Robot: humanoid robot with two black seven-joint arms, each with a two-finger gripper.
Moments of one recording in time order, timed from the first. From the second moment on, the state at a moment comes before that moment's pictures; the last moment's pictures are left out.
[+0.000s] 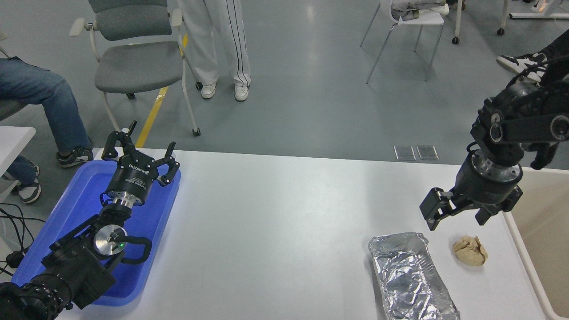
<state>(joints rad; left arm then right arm) -0.63 0.21 -0.75 -0.41 -0.09 -0.66 -0.49 1.90 -0.34 -1.23 1.35 -0.38 0.68 -0.01</state>
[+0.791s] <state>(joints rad) -0.63 0.21 -0.75 -0.41 -0.09 -0.66 -0.49 1.65 -0.33 -1.16 1.35 -0.50 0.39 -0.01</state>
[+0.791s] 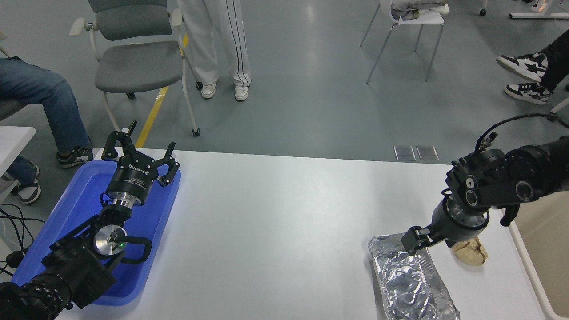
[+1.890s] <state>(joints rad) -0.63 0.21 -0.75 -0.41 -0.09 -0.66 -0.49 1.31 -0.29 -1.15 1.12 -0.51 0.24 -0.01</state>
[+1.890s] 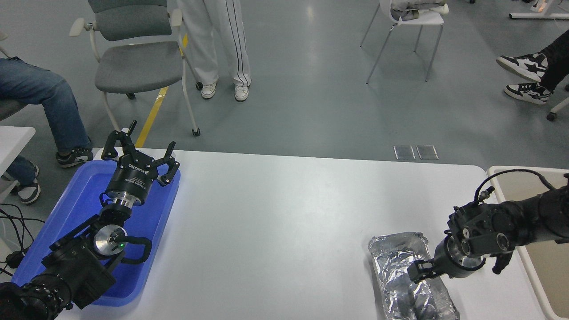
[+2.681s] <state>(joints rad) -0.63 0.21 -0.75 -0.41 -0.09 -0.66 -0.49 1.29 -0.30 -1.14 1.10 -0.41 0.27 -0.02</state>
